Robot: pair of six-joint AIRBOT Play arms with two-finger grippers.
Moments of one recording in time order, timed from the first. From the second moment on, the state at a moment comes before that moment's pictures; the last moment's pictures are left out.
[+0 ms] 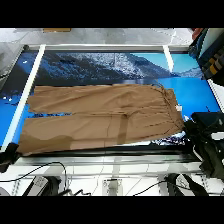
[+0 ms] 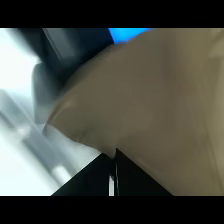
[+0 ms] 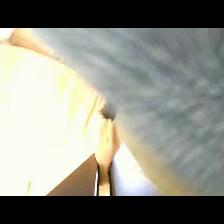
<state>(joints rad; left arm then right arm) 1.13 -0.98 0.55 1.18 -0.98 -1.35 -0.64 -0.90 0.46 -1.04 0.70 1.56</state>
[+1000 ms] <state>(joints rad) 0.51 -1.21 1.01 1.01 -0.58 -1.42 -0.40 -0.89 0.73 -1.05 0.55 1.66</state>
